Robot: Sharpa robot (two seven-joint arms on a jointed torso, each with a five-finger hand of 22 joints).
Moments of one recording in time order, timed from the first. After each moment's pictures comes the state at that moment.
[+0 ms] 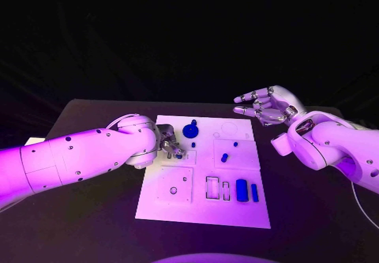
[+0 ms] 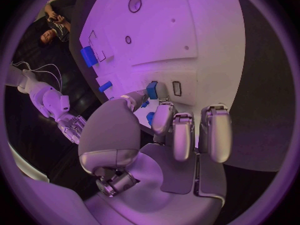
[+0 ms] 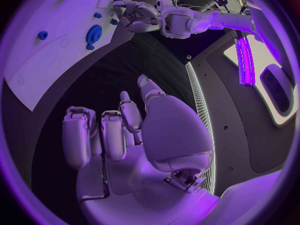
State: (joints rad) left arm 1.26 -0.70 -0.05 1.53 -1.18 0.05 -0.69; left_hand 1.05 -0.20 0.53 0.19 0.25 1.07 0.01 0.42 0.84 1.42 -0.05 1.24 1.24 1.47 -0.09 1.57 1.31 0.05 1.47 0.02 1.49 1.31; right arm 1.17 -0.95 0.09 1.63 -0.77 -0.43 0.16; right_hand 1.30 -0.05 0.11 0.07 0.22 0.97 0.15 0.07 0.13 1.37 0.06 1.20 1.30 1.46 -0.02 1.48 1.31 0.05 1.46 0.08 1.44 1.30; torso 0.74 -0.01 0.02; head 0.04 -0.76
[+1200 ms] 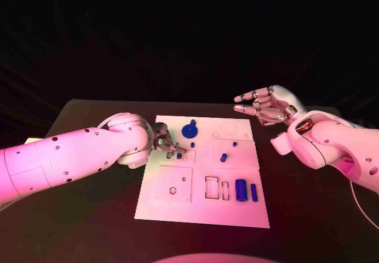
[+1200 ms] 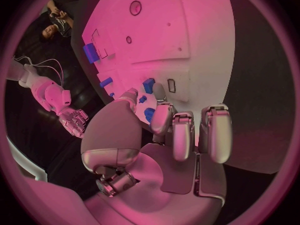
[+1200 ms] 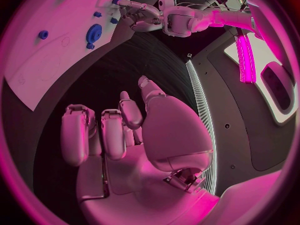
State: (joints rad) left arm 1.26 -0.75 -0.02 1.56 -1.15 0.04 -0.70; left_hand 0.98 -0.13 0.05 0.29 0.25 1.08 0.01 0.46 0.90 1.43 -0.06 1.23 1.22 1.47 -0.10 1.57 1.31 0.03 1.47 0.01 1.49 1.31; right arm 1.17 -0.95 0.09 1.62 -0.75 -0.43 0.17; right_hand 1.28 -0.05 0.09 0.09 0.24 0.97 0.15 0.07 0.13 1.35 0.06 1.16 1.27 1.46 -0.02 1.44 1.31 0.05 1.44 0.08 1.40 1.25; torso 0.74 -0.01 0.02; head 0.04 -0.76
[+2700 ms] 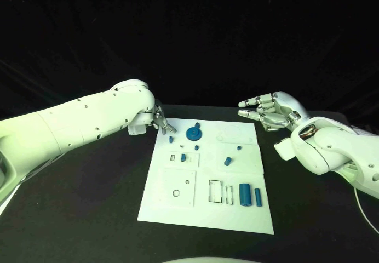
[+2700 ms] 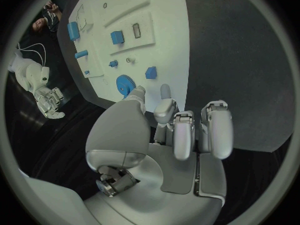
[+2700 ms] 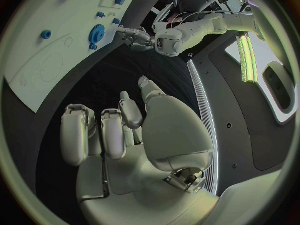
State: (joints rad) left arm 1.39 -0.55 -0.03 1.13 -1.11 0.28 -0.70; left_hand 1.12 -0.05 0.00 0.29 0.25 1.00 0.05 0.34 0.76 1.34 -0.01 1.13 1.12 1.46 -0.07 1.57 1.31 0.03 1.46 0.03 1.44 1.31; right arm 1.16 -0.93 0.09 1.59 -0.74 -0.42 0.17; right_hand 1.28 -0.05 0.09 0.09 0.25 0.97 0.15 0.07 0.13 1.35 0.05 1.16 1.27 1.46 -0.02 1.44 1.31 0.05 1.44 0.08 1.40 1.24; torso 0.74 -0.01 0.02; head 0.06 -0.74
